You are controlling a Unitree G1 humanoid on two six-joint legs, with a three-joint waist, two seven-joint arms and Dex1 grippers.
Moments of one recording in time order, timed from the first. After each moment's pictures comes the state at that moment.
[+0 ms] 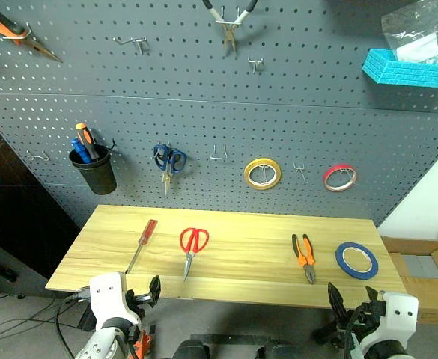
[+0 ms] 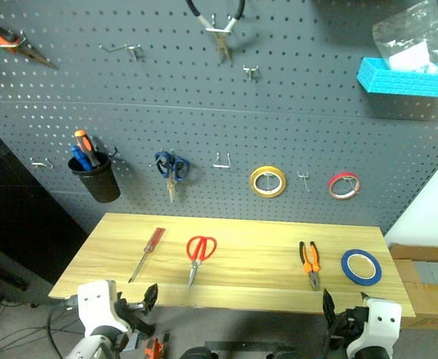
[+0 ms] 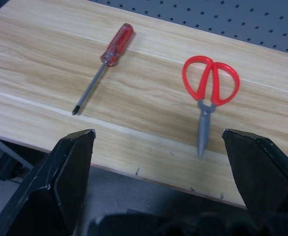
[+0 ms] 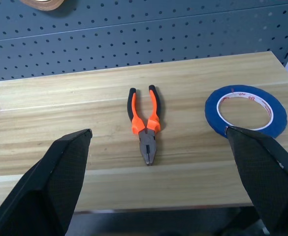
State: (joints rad) left arm 0.54 0.10 0.21 -0.59 -0.28 0.61 -0.08; right arm 0.78 -0.09 -0.12 -0.62 0.26 0.23 0.20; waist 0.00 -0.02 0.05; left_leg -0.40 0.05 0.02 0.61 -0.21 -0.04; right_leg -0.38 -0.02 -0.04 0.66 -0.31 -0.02
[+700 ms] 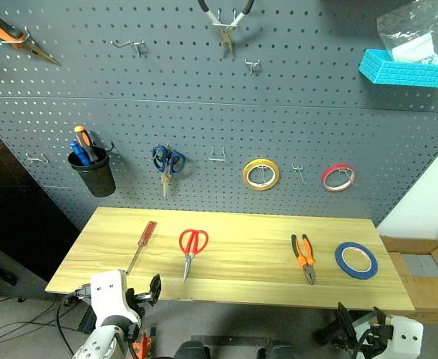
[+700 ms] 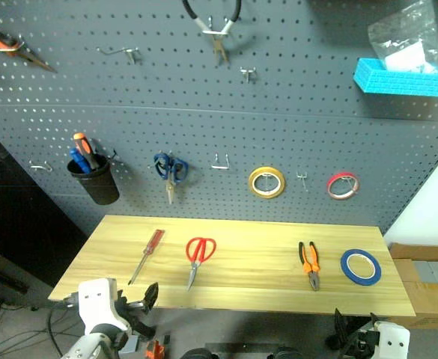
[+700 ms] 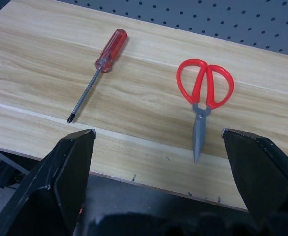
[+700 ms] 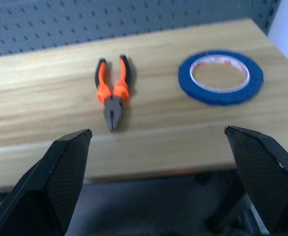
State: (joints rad) left arm 0.52 0.11 0.21 -0.59 -0.29 0.62 -0.09; right arm 0.73 -0.09 -0.21 -0.17 0.28 -0.13 0.35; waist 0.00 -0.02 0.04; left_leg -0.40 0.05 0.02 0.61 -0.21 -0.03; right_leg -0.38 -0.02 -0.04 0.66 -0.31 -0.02
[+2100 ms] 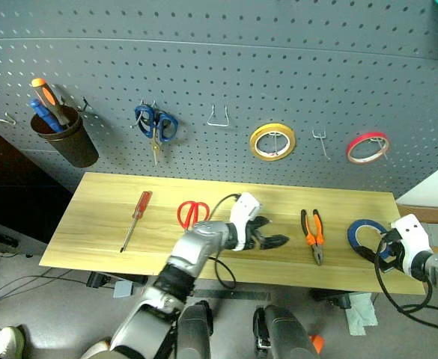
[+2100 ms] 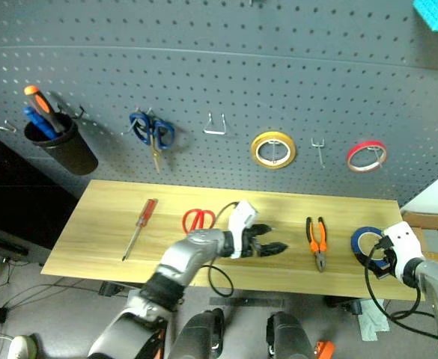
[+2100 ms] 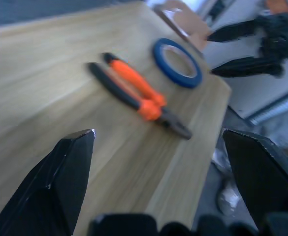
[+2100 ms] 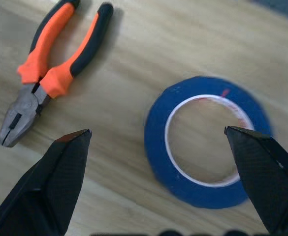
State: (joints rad) left arm -0.58 0.01 -0.36 0.46 -0.23 0.44 -0.81; right arm -0.08 -0.78 -0.18 0.24 0.22 0.42 0.72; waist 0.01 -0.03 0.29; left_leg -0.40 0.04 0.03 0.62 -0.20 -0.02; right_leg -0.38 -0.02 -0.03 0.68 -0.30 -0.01
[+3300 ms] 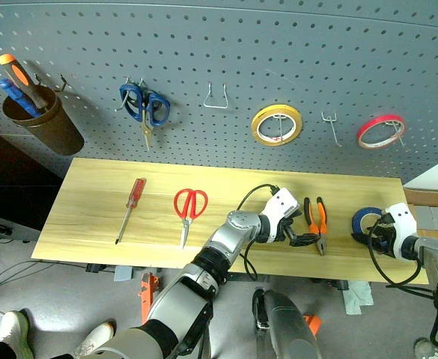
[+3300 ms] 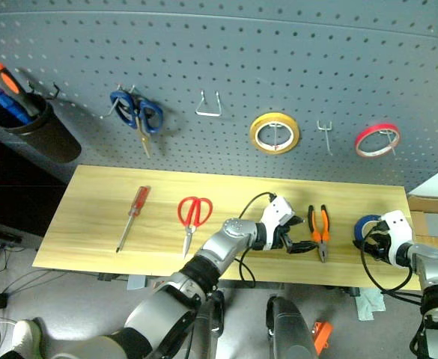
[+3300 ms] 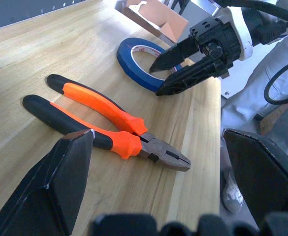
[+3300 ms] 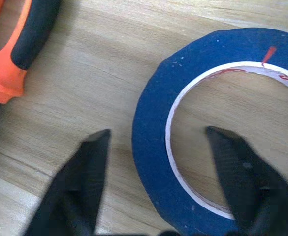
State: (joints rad) left arm -0.75 -0.13 -0.34 0.78 -0.09 0.14 -0.82; right arm -0.40 -0.73 -0.12 0.77 0.17 0.30 0.85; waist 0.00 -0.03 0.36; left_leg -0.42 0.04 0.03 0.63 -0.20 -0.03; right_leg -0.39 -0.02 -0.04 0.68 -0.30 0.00
